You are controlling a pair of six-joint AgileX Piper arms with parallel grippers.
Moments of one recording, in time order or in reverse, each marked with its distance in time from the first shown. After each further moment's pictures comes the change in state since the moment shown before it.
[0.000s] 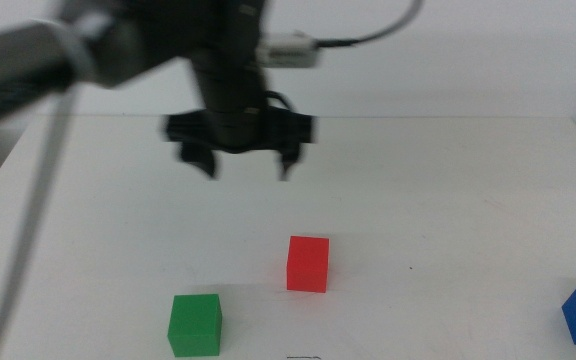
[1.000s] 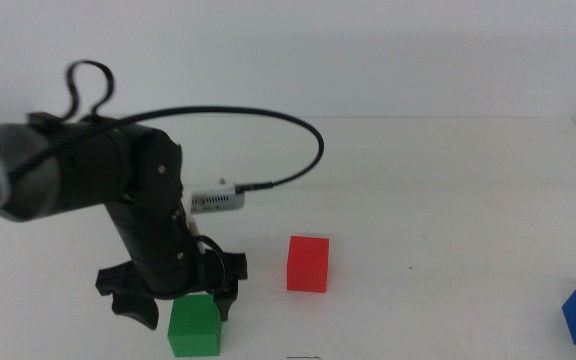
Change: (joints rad) left arm 0.105 -0.160 0.674 -0.189 -0.275 0.032; right arm 0.000 0.000 0.000 0.000 0.000 0.000
